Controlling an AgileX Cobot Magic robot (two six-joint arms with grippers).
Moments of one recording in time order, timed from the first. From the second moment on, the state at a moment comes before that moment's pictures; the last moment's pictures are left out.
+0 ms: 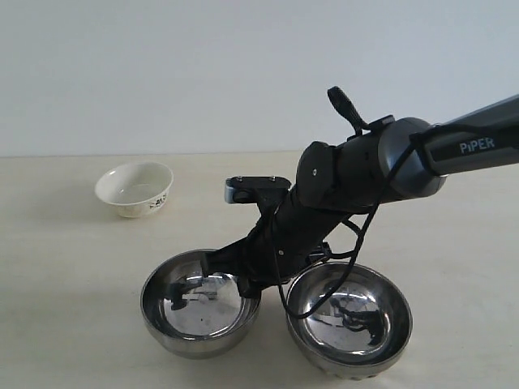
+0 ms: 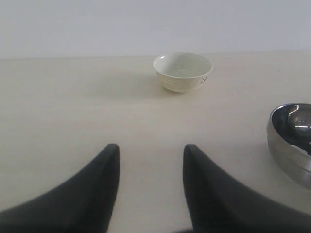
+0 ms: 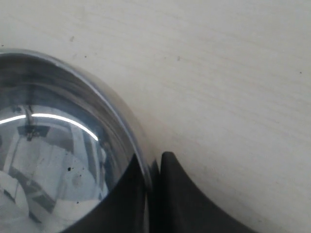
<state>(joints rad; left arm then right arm) -0.07 0.00 0.00 0.01 0.34 0.00 0.65 2.04 -1.28 0.51 0.48 -0.16</state>
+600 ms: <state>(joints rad) -0.07 0.00 0.00 0.01 0.34 0.00 0.65 2.05 -1.28 0.50 0.47 -0.16</state>
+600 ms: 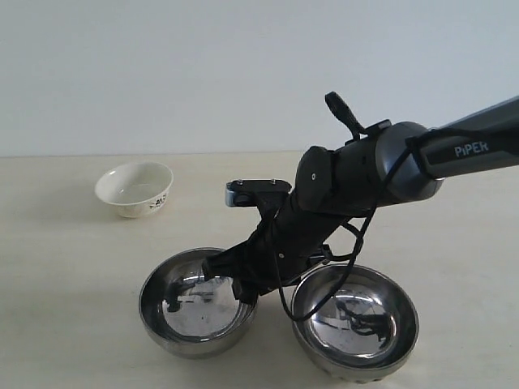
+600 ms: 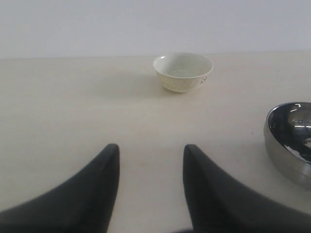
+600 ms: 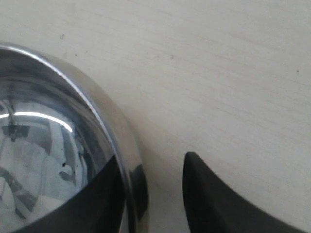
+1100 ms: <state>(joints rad) -0.07 0.00 0.00 0.01 0.34 0.00 0.65 2.03 -1.28 0.49 0.47 -0.16</state>
